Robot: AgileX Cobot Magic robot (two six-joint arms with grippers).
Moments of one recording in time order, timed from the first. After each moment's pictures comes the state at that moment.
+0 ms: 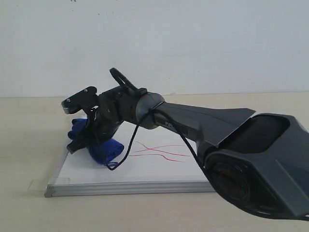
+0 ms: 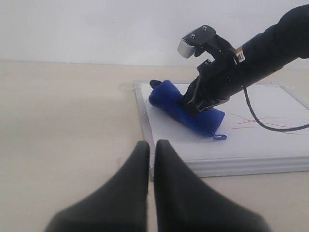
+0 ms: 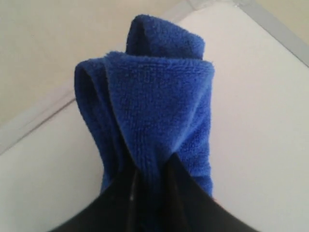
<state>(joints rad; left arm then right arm) 0.01 0.00 0.00 -0.09 0.29 0.00 0.76 2.61 -2.27 0.00 0.63 -0.09</state>
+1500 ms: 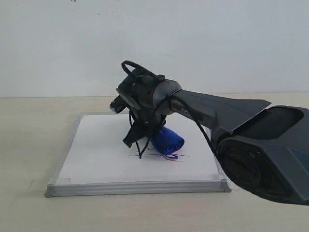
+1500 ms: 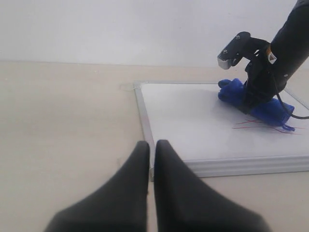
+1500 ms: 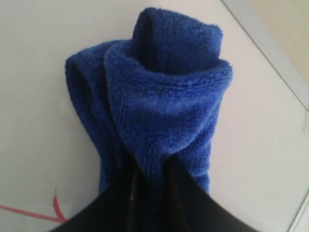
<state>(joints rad) 0.01 0.00 0.00 -0.09 0.29 0.00 0.67 2.61 -2.30 -0.45 1.09 0.08</state>
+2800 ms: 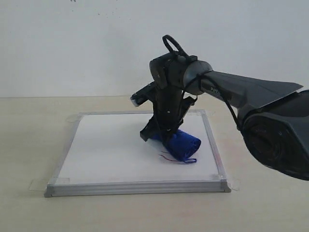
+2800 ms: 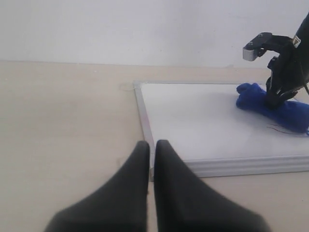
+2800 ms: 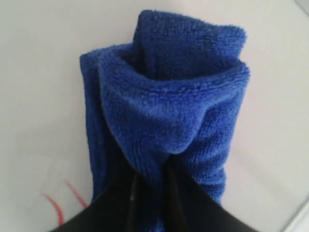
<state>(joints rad) 0.01 0.00 0.00 -0.09 0.29 0.00 0.56 2.55 -2.28 -0.11 1.18 -0.17</state>
